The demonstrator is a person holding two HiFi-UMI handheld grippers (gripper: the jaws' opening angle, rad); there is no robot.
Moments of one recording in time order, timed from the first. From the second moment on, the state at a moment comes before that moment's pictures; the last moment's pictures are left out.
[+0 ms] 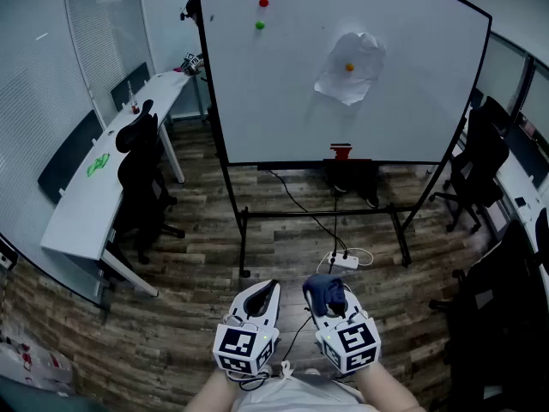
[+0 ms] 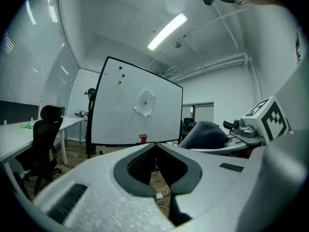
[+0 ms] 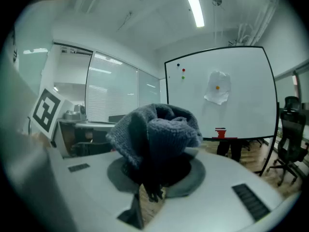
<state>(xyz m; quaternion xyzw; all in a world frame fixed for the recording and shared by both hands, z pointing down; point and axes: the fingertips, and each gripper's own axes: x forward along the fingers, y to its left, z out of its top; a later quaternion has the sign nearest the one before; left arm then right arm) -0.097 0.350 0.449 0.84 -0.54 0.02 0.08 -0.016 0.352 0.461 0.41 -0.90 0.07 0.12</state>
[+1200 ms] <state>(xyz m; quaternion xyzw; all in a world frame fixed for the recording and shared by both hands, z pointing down) -0.253 0.346 0.477 0.82 -0.56 0.02 0.11 -0.150 0.329 0.496 0.41 -0.89 0.15 0.11</state>
